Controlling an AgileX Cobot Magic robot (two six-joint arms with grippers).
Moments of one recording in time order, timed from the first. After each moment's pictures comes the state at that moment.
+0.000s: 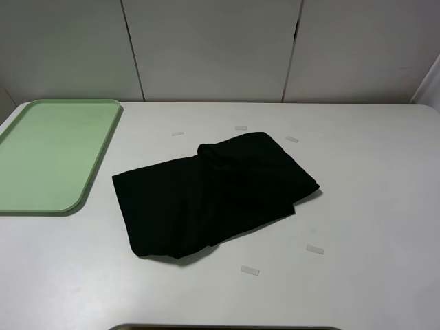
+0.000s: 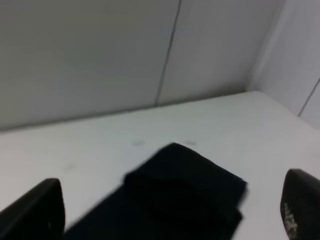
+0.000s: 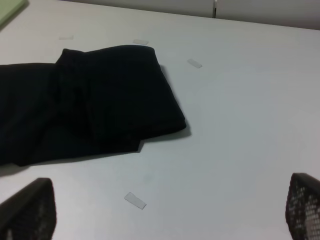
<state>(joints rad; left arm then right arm) -0.62 0.47 -0.54 0.05 0.29 -0.32 0.34 -0.01 -0.50 0.00 1.03 0.04</state>
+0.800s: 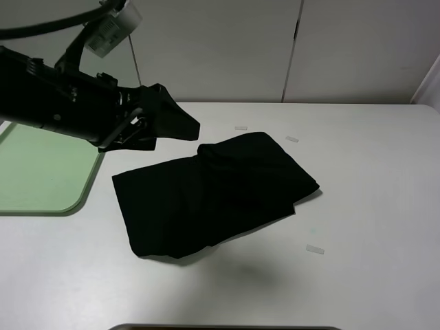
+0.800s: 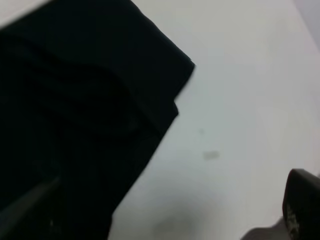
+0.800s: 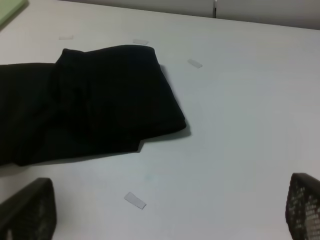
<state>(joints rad) -0.45 1.34 -0.74 -1.08 0.40 0.68 0.34 -0.01 -0.50 0.00 1.03 0.04</state>
